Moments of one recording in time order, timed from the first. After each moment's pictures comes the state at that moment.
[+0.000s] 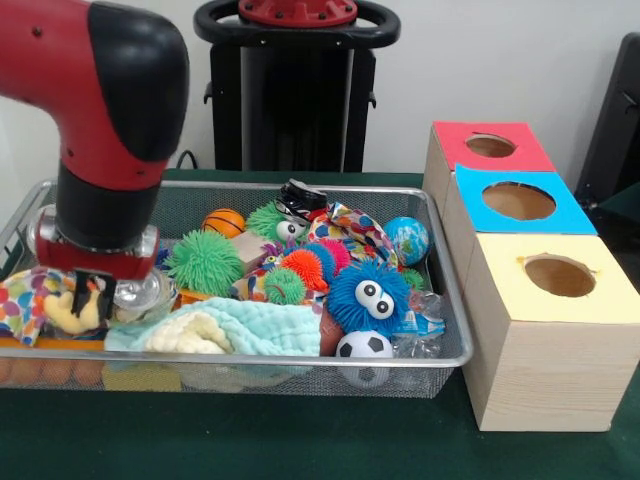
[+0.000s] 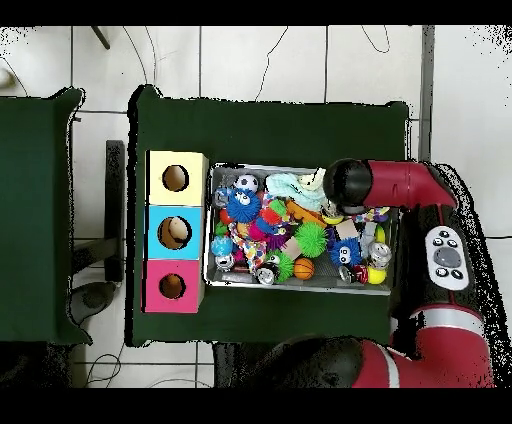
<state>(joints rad) -0.49 -0.39 0.09 1.15 -0.53 0.81 1.57</state>
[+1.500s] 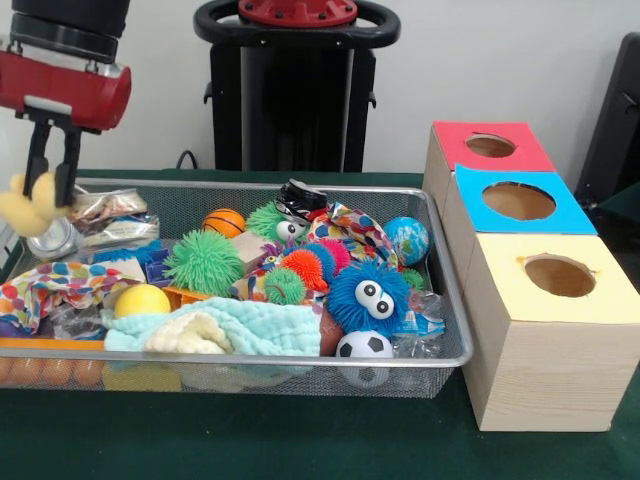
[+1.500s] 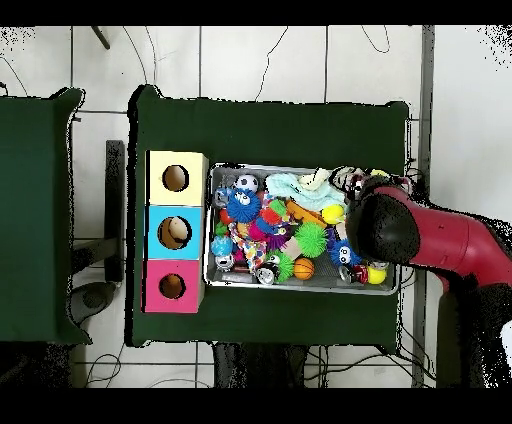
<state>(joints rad) -0.65 -0.80 0.21 1.58 -0.43 0.37 1.57</state>
